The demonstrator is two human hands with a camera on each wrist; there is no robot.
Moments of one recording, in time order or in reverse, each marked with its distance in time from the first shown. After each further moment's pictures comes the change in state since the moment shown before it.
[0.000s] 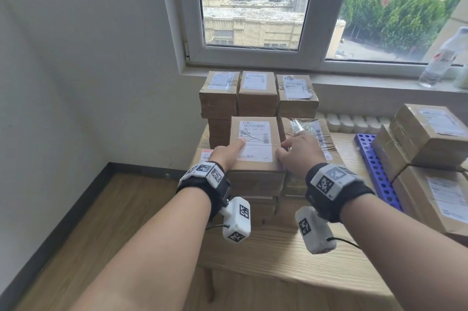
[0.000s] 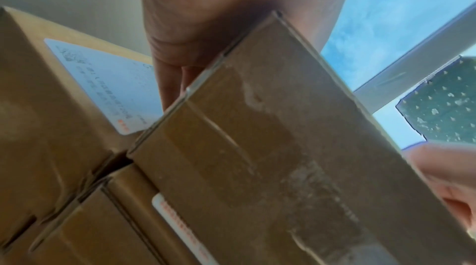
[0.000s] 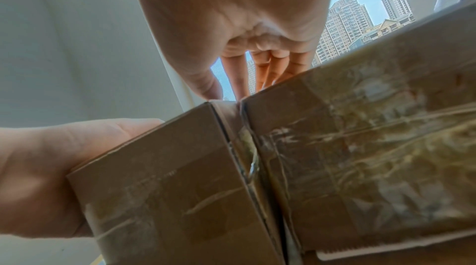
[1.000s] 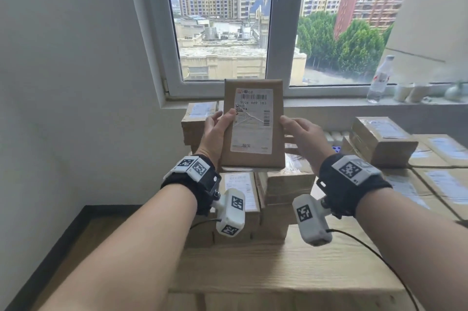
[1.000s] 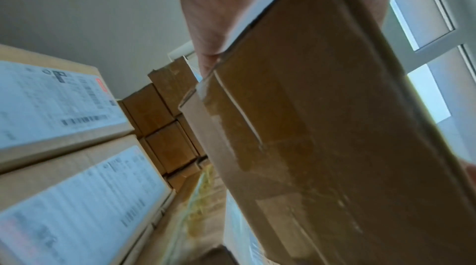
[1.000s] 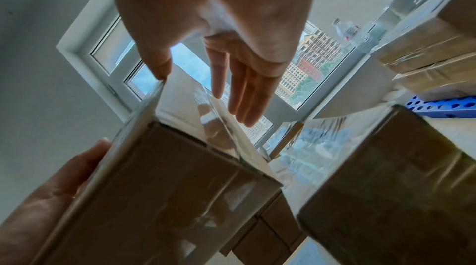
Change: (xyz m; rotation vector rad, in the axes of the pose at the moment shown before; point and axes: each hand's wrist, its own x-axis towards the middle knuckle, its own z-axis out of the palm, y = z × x) left_hand -0.041 0.071 -0.009 -0.602 -0.230 0.509; right_hand -0.040 0.007 -0.071 0.958 0.183 0.004
